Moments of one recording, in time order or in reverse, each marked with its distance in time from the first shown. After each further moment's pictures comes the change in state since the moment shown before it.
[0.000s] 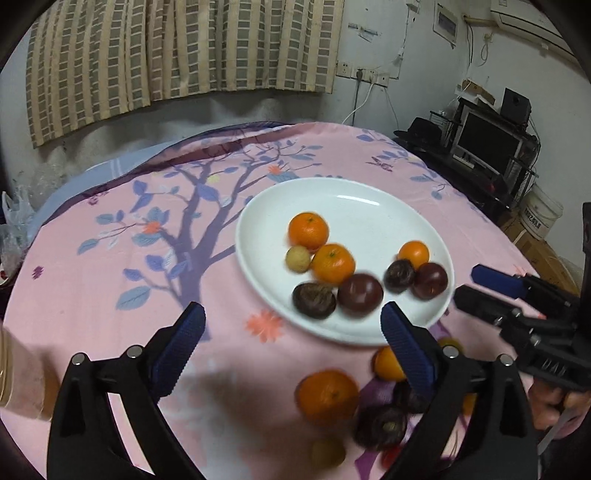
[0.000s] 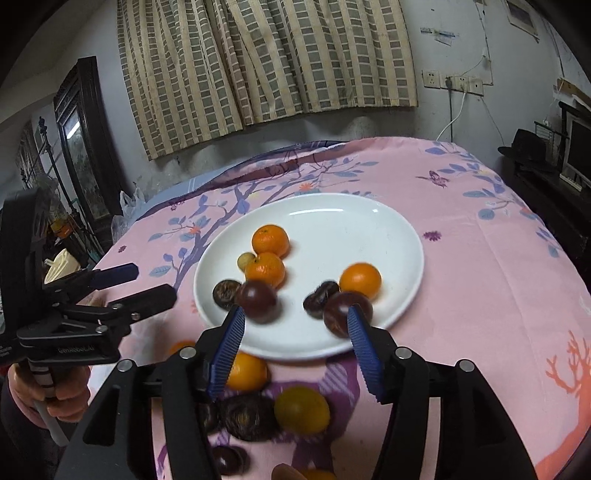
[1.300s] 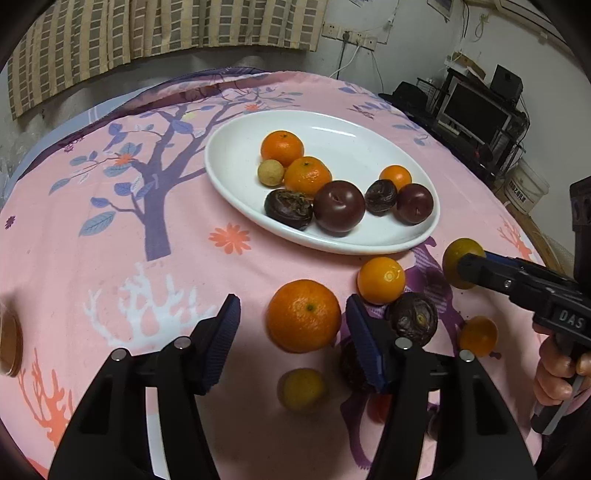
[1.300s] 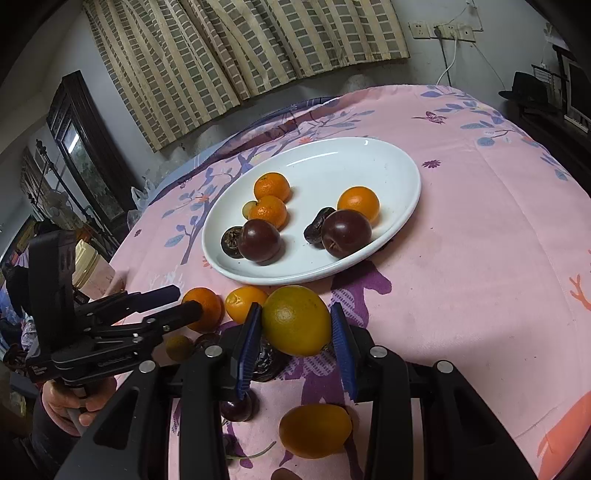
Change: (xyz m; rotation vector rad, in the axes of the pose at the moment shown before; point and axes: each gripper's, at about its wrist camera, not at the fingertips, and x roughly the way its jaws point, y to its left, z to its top) left arm 0.023 -0.014 -0.044 0.003 0.153 -0.099; right arm -0.001 -0.016 -0.033 0.123 0.116 0.089
